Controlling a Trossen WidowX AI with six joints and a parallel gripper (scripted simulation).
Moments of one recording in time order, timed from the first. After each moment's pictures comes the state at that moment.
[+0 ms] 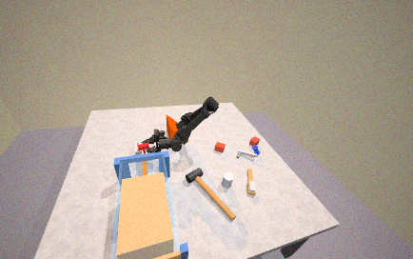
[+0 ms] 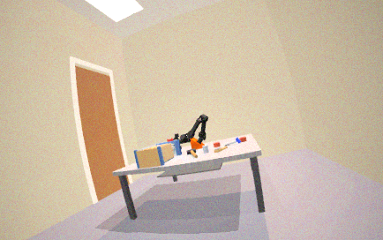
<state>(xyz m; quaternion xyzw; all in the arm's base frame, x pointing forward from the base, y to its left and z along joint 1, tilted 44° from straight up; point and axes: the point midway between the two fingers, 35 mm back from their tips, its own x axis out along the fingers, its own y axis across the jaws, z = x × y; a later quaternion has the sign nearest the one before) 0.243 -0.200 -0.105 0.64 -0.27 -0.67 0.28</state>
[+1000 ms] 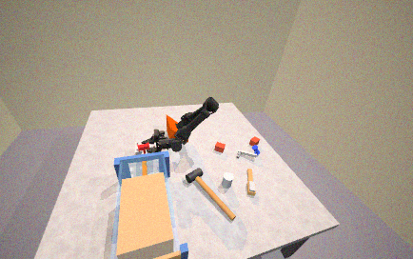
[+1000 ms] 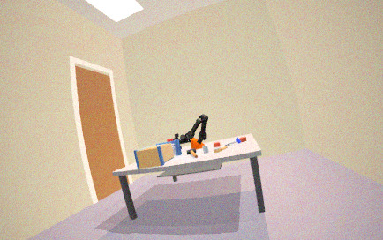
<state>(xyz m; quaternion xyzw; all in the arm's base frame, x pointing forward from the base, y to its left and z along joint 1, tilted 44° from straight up) 0.243 -0.199 -0.106 0.64 -0.26 -0.67 0.28</state>
